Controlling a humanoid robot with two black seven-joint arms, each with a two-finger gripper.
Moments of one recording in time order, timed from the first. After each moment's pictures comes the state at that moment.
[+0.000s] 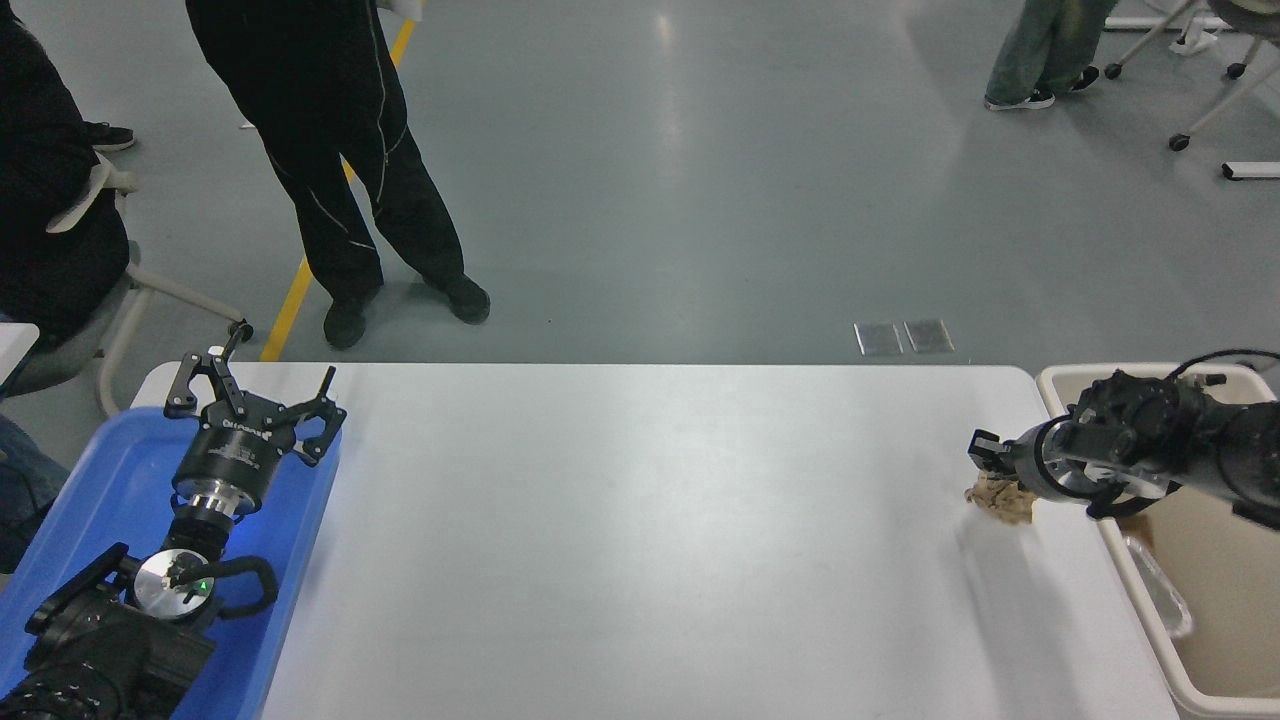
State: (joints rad) left arm -0.54 0.22 -1.14 -0.31 -0.10 -0.79 -0.16; right arm 1.42 -0.35 -1.17 0.93 0.02 0.24 -0.07
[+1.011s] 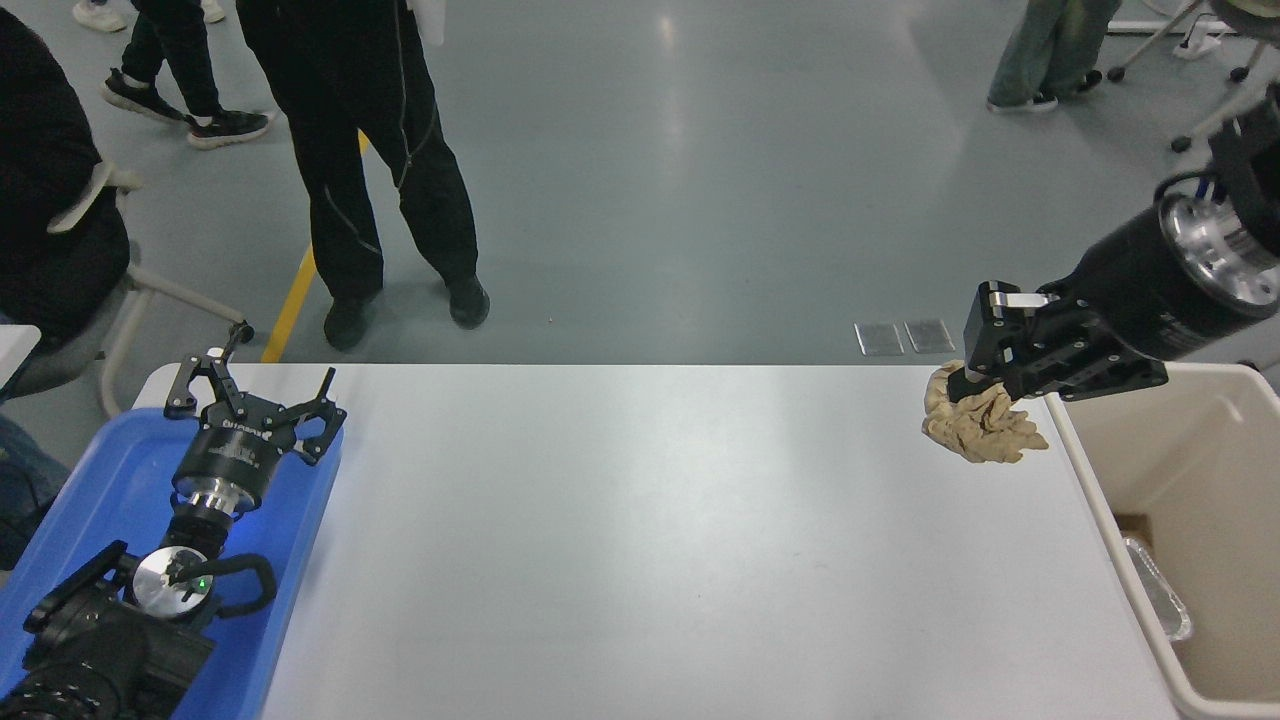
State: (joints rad) left arm -0.54 0.22 -1.14 -0.31 -0.10 -0.79 -0.16; right arm 2.53 -0.63 -1.29 1.63 -0.06 0.76 -0.02
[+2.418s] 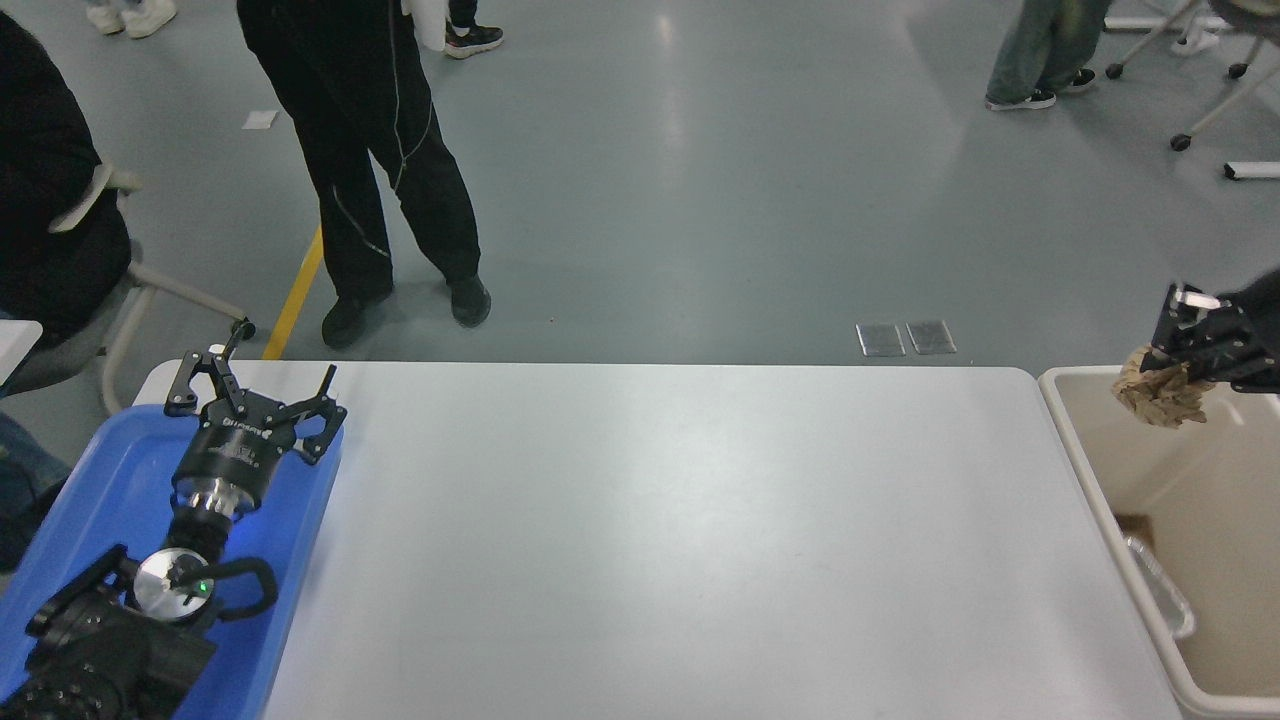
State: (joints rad) left arm -0.54 0.22 -1.14 -0.31 -0.10 -0.79 -0.16; right arm 1.49 -0.77 -0.95 0.66 -0.21 0.67 -0.02
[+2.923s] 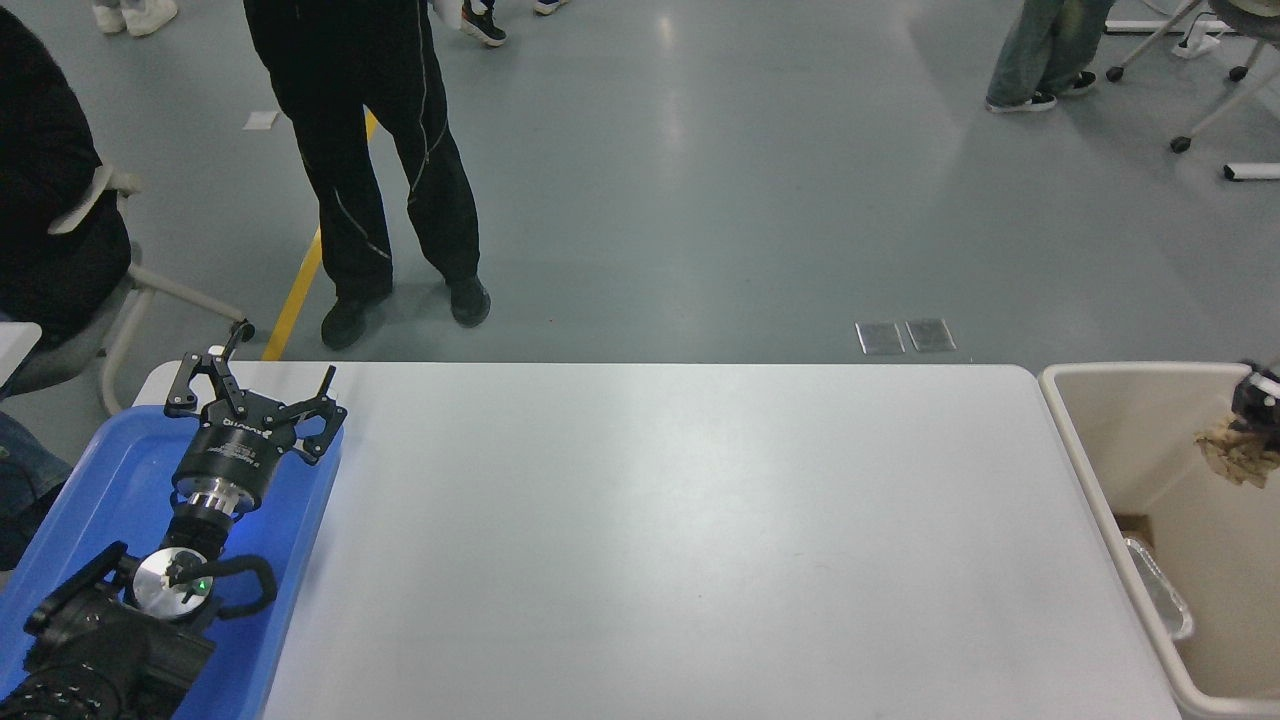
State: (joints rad) left arm -0.54 0.22 -1.14 -0.31 -0.10 -0.79 -0.16; right arm 0.88 -0.66 -0.55 0.26 -0.16 0.30 -0.03
